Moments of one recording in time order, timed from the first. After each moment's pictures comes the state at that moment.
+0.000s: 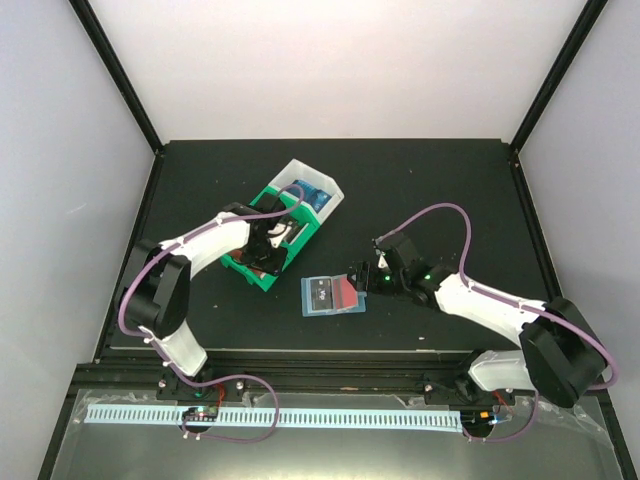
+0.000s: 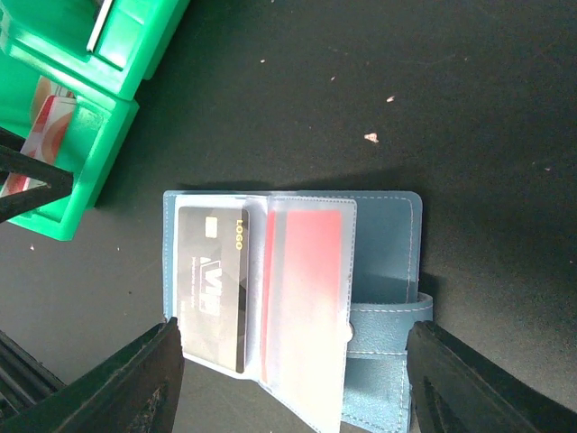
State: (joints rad) left arm -0.44 1.69 1.13 -0.89 0.08 -0.12; right arm 0.70 1.29 0.65 -0.20 -0.18 0.76
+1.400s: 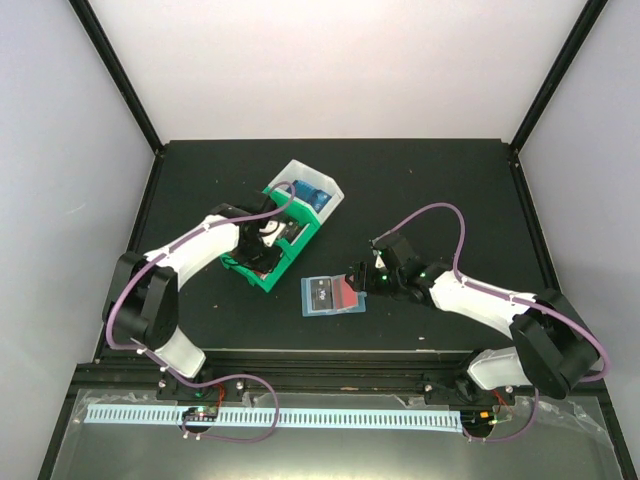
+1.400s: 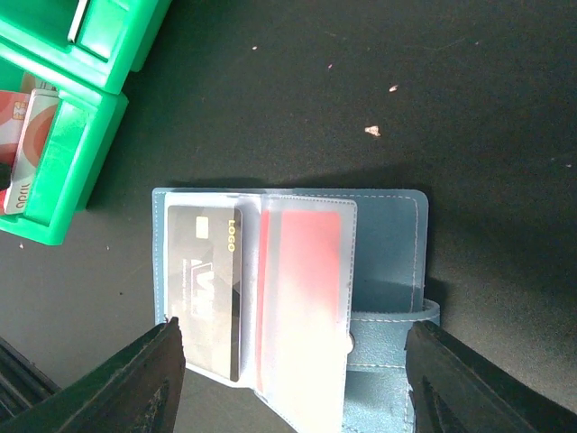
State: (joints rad) left arm -0.41 1.60 1.10 -0.90 0.11 -0.11; right arm 0.70 1.35 0.66 -0.18 -0.20 0.76
